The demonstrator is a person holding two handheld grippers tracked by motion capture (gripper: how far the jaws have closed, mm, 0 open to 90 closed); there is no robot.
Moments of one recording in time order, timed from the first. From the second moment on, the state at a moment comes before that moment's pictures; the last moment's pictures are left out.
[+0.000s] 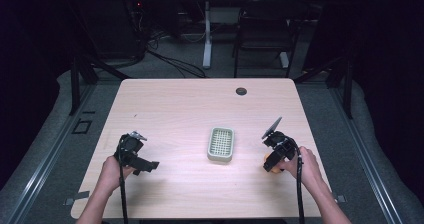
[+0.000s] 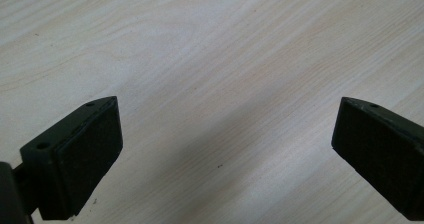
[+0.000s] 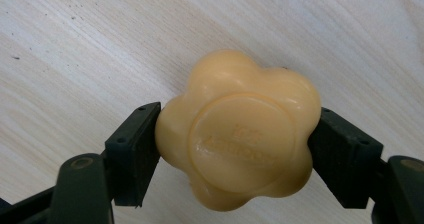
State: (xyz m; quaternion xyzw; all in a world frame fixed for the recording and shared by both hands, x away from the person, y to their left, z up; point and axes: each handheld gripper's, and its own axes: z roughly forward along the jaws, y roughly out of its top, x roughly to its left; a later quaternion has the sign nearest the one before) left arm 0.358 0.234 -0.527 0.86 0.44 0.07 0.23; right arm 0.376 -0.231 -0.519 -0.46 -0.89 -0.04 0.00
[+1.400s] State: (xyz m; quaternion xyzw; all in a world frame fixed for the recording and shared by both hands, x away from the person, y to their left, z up) left arm 0.358 0.234 -0.528 0.86 0.44 0.07 0.24; right arm 0.397 -0.182 -0.507 -0.42 -0.91 -0.05 0.00
